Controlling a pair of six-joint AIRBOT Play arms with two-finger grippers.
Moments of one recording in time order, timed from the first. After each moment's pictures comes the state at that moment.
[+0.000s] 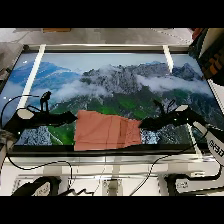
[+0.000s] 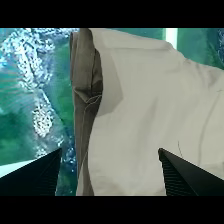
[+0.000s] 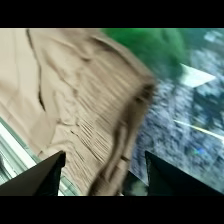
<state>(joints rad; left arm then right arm) 0.10 -1.12 0.73 0.86 -0.94 -1.16 -0.14 -1.53 0.84 -0.71 1.25 0.91</state>
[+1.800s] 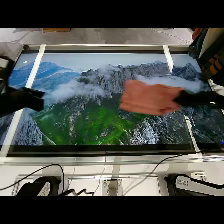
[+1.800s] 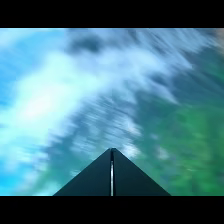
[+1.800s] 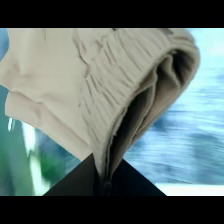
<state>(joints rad) 0.10 -0.71 1.07 1.21 -0.99 -0.95 -0.56 -1.34 1.18 -0.94 1.17 1.24</state>
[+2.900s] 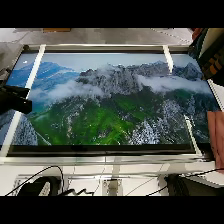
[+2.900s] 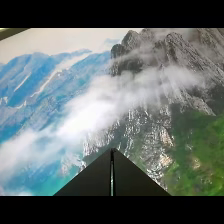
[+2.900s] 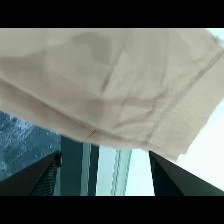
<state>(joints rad) 0.10 -0.64 1.08 1.30 -0.97 -0.96 -1.42 -1.27 1.19 -1.36 1.35 1.63</state>
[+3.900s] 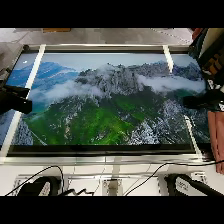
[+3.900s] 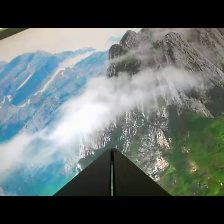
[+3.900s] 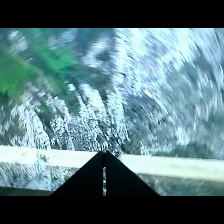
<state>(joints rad) 0.10 -0.64 1.08 1.30 -0.97 -0.96 -0.24 -1.20 1.25 -1.43 1.31 1.26</state>
